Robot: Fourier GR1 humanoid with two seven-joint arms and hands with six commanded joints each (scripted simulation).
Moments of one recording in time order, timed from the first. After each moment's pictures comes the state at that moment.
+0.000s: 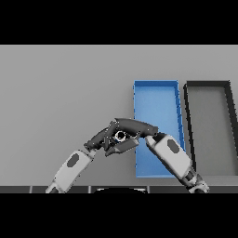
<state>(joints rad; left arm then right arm) -0.27 0.12 -0.54 -1.56 0.07 -0.25 0.01 -0.54 -0.18 0.44 -1.74 -0.37 0.56 0.21</state>
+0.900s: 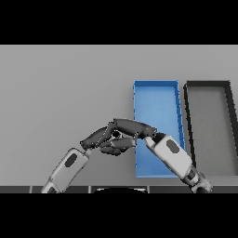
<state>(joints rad) -0.27 0.18 -0.53 -1.55 -0.13 -0.32 -0.03 -0.57 -0.22 0.49 -1.75 -0.36 0.48 0.24</state>
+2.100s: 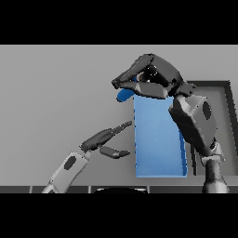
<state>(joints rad) -0.23 0.16 -0.52 -1.58 -0.09 -0.33 0.06 -1.06 -0.40 0.14 -1.63 -0.93 0.13 0.44</state>
